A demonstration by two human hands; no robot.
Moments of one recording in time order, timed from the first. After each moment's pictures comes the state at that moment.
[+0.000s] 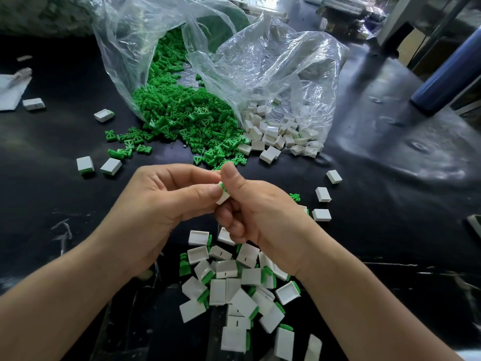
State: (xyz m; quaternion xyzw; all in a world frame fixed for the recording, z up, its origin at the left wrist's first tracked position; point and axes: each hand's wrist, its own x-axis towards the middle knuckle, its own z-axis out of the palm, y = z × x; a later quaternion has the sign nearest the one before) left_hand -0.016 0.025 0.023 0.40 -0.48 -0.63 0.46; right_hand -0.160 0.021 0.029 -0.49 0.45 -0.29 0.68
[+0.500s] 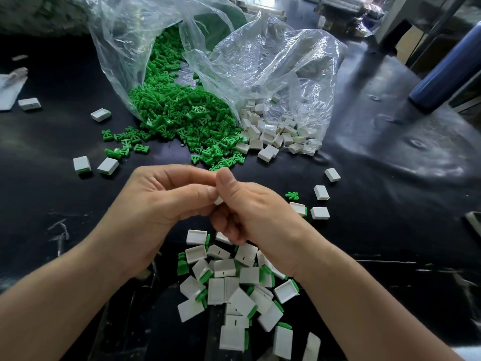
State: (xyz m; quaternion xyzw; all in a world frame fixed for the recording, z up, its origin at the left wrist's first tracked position) left_hand -0.018 0.027 0.026 0.38 -0.51 -0.62 0.46; right_hand -0.159 0.026 0.029 -0.57 0.47 -0.27 0.62
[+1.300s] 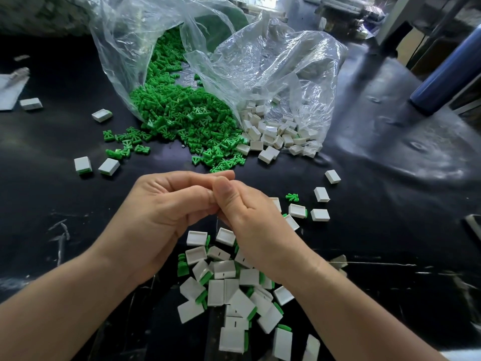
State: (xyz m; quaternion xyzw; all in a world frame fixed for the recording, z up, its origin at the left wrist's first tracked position) left_hand -0.026 0.029 0.021 0.39 -0.40 -0.66 0.50; right_hand -0.153 0.026 0.016 -0.66 0.54 -0.25 0.46
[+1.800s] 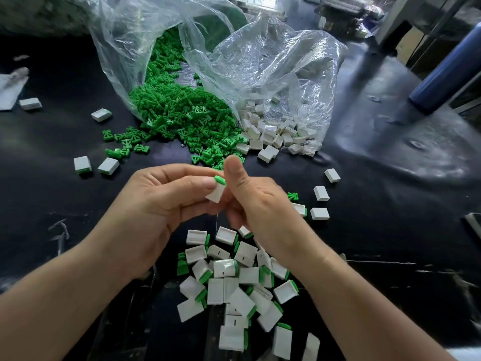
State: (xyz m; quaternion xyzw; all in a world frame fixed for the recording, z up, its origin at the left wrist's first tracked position) left_hand -0.018 0.024 0.023 0.40 -0.42 -0.66 0.48; right_hand -0.164 0.020 0.023 -0.65 0.52 -0.30 0.46
